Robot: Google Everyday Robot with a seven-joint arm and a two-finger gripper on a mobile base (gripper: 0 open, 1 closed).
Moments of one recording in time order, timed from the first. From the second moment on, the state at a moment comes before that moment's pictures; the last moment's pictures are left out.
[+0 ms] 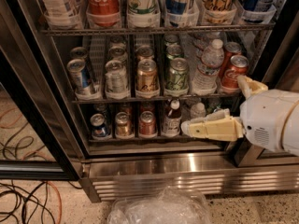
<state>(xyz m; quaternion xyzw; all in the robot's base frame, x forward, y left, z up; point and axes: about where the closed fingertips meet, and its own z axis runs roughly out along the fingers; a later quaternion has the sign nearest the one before) 0.438 -0.136 0.929 -0.32 0.77 0.13 0.53</state>
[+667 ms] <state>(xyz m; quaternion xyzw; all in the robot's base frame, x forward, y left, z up) 0.438 -0.141 0.888 -0.23 0.77 0.11 0.58</state>
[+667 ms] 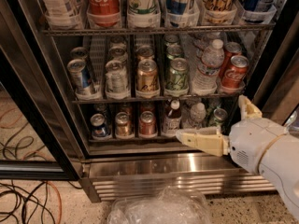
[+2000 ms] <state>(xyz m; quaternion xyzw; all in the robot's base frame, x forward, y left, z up) 0.447 -0.163 0.890 -0.15 0.75 0.10 0.64</state>
